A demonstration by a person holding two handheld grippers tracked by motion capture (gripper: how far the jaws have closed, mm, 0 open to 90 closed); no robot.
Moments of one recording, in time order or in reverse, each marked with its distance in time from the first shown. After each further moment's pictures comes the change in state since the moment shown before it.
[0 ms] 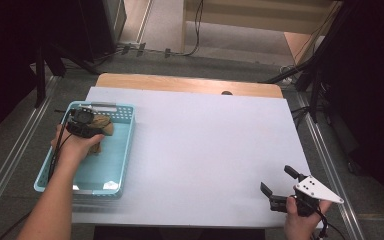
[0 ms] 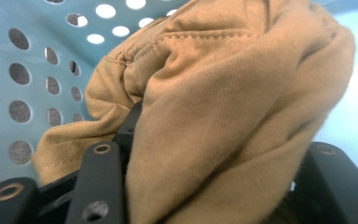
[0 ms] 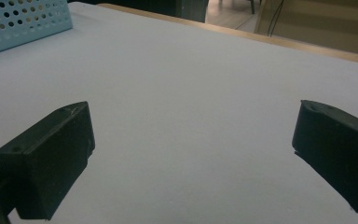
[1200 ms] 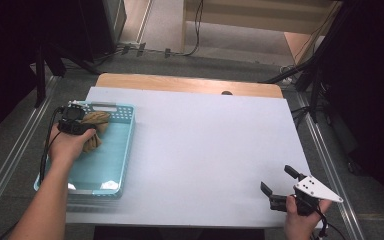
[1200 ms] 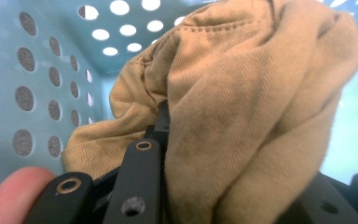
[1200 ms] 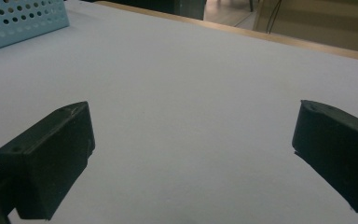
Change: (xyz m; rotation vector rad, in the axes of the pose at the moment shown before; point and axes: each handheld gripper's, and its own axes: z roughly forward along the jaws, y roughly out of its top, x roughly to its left) left arm 0.021 -0.001 -0.016 -0.076 -0.133 -0.111; right arm -0.002 -0.001 0.002 0.009 -0.008 0.009
